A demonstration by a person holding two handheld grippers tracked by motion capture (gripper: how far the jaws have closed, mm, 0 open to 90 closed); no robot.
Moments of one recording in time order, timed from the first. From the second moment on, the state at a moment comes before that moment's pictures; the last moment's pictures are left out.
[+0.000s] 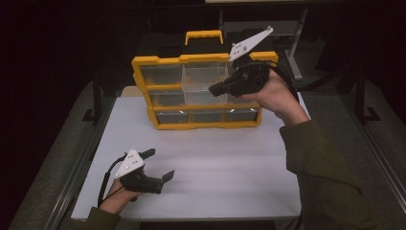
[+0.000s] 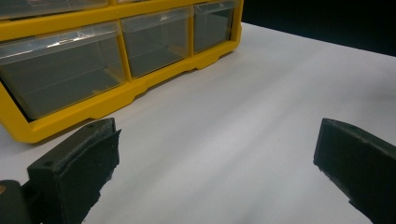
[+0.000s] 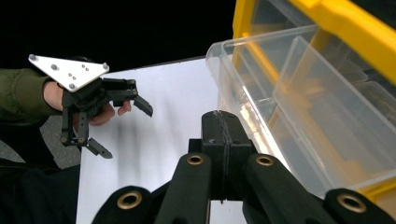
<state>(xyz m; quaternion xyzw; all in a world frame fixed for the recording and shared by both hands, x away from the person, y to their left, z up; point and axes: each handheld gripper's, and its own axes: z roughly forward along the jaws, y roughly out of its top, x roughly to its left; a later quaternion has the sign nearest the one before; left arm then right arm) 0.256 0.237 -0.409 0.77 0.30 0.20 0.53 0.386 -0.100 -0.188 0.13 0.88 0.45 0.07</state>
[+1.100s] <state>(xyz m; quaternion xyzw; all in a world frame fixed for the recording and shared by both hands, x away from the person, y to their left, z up) 0.255 0.237 -0.409 0.77 0.30 0.20 0.53 0.409 -0.091 -0.194 0.15 0.88 0.45 0.08</state>
